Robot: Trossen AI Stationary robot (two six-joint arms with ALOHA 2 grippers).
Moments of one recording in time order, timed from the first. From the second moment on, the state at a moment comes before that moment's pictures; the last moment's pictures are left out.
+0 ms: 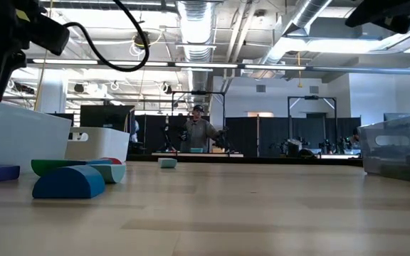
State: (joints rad) left arm -0.36 1.12 0.88 -1.22 -0.05 -0.97; right arm 0.67 1.18 0.96 -0.60 0.57 1.04
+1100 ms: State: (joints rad) left arm 0.19 1.28 1.00 -0.93 0.05 -0.71; right arm 0.64 1.18 0.96 -0.50 0.57 0.99
